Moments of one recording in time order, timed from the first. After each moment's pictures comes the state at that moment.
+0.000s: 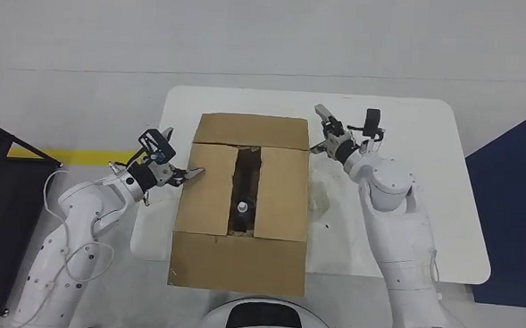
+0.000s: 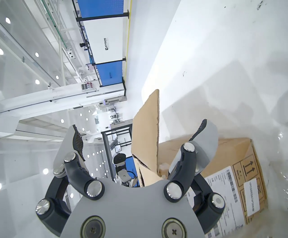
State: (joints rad) left arm 1.55 -1.07 -1.52 -1.75 1.46 -0.63 -0.05; right arm -1.25 -1.41 1.43 -1.51 0.05 0.36 0.49
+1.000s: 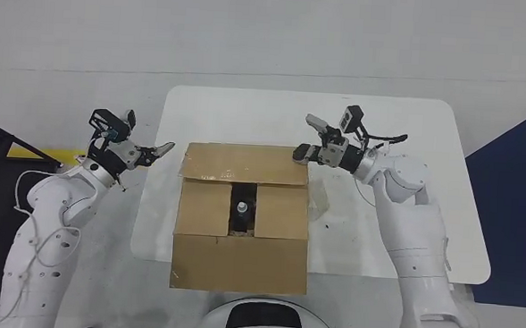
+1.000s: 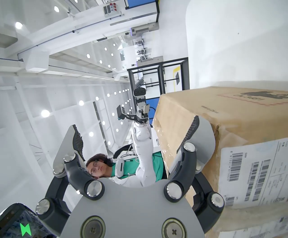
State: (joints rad) left arm 1.52 -1.06 -1.64 -1.64 1.30 -0.61 -0.01; right arm -1.21 -1.35 1.46 -1.42 0.26 0.20 1.04
